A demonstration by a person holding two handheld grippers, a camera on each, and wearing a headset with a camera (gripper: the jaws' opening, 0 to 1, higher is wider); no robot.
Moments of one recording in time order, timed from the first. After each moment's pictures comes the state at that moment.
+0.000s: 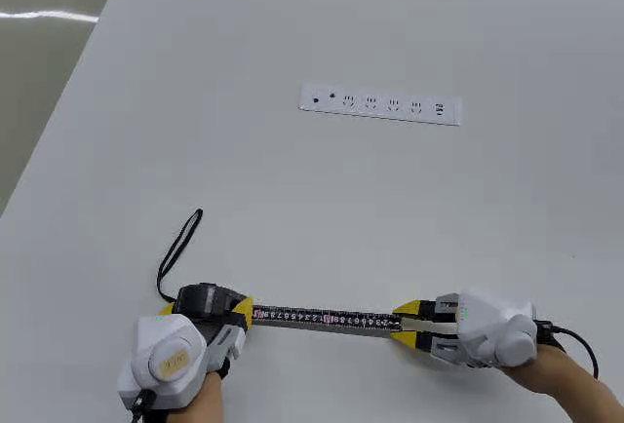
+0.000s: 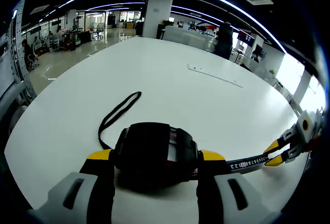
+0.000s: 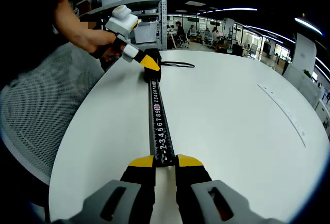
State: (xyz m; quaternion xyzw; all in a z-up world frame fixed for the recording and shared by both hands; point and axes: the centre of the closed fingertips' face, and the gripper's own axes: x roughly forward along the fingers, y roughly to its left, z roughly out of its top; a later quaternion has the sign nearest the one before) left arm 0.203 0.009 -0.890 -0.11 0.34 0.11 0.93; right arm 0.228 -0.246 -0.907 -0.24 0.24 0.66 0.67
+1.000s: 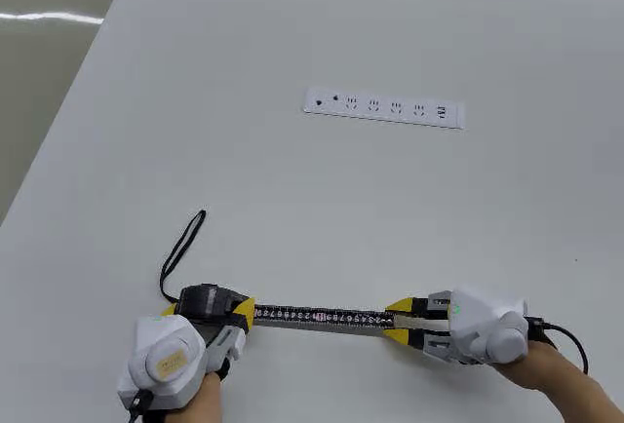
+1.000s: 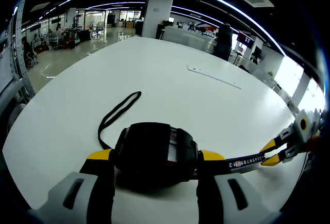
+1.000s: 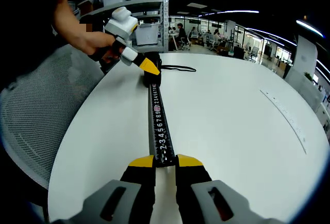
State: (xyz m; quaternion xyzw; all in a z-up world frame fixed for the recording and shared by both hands) left arm 0.203 0.010 -0.891 -0.12 0.34 0.10 0.93; right arm 0.229 -0.230 -0.902 -0.24 0.23 0.67 0.67
